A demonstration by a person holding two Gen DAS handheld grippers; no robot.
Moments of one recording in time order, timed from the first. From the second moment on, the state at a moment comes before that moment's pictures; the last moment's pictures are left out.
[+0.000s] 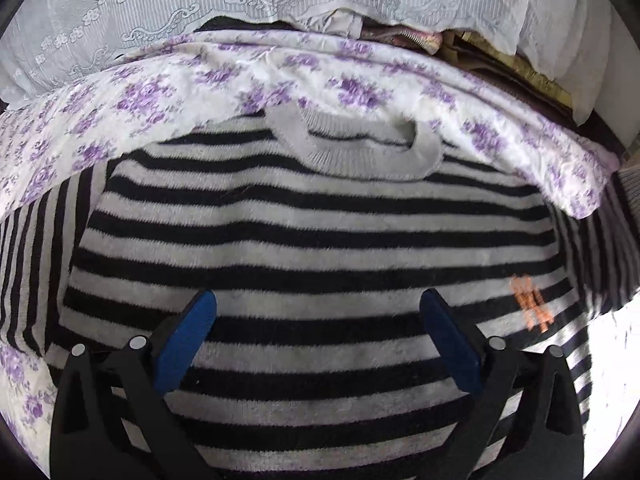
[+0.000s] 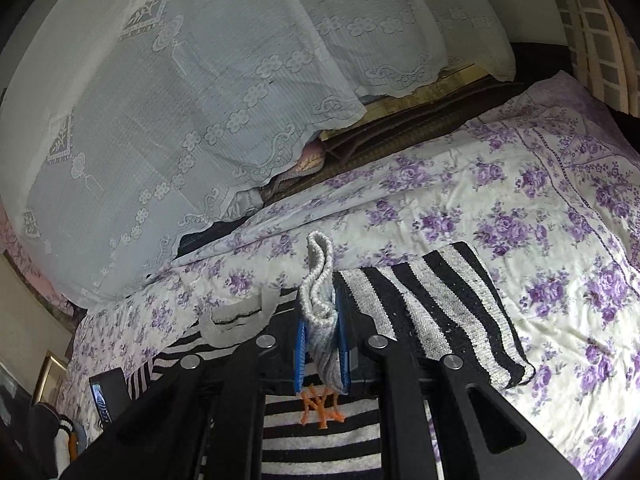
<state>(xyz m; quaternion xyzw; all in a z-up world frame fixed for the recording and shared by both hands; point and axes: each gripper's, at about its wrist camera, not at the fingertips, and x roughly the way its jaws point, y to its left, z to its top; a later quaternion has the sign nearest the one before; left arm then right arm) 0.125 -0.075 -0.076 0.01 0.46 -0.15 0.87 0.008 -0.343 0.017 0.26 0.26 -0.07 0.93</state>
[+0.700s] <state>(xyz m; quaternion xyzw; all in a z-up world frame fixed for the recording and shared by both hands) 0.115 -0.086 -0.078 0.00 0.45 -0.19 0.87 0.074 -0.230 -0.020 0.21 0.35 0.01 0.91</state>
